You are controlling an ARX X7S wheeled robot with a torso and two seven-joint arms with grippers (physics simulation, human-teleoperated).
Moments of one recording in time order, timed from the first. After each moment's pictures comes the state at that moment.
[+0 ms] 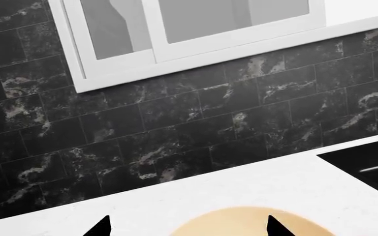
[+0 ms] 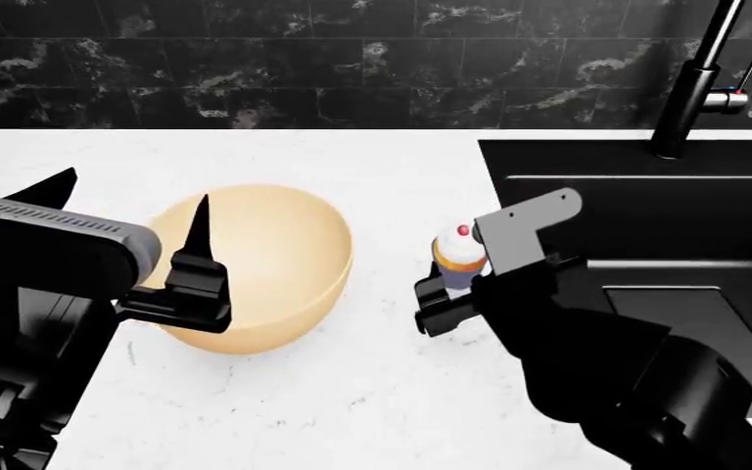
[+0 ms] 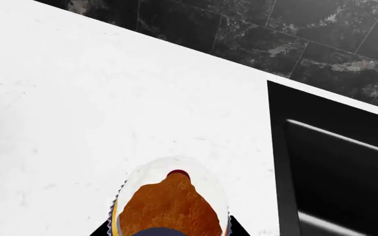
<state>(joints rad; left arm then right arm) -0.68 -0.82 0.07 0.94 -1.44 -1.02 -0.98 0.83 0.53 -0.66 -0.22 0.94 0.87 0.56</state>
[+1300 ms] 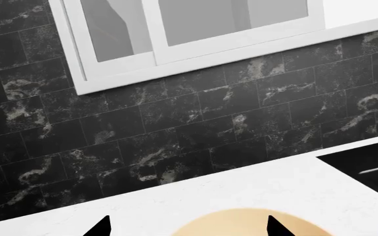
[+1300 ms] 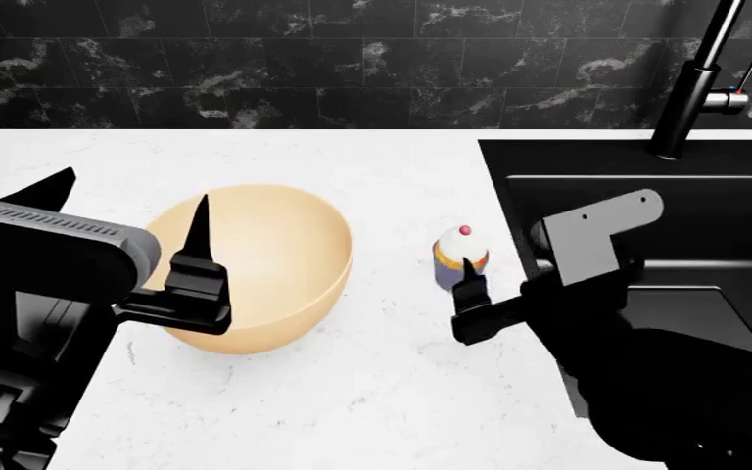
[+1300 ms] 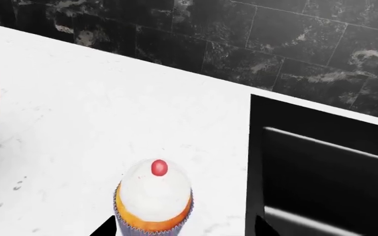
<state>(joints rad) -0.68 -0.84 0.09 0.95 -1.44 -0.99 -0.98 0.73 0.70 -0.52 -0.44 1.11 0.86 0.60</state>
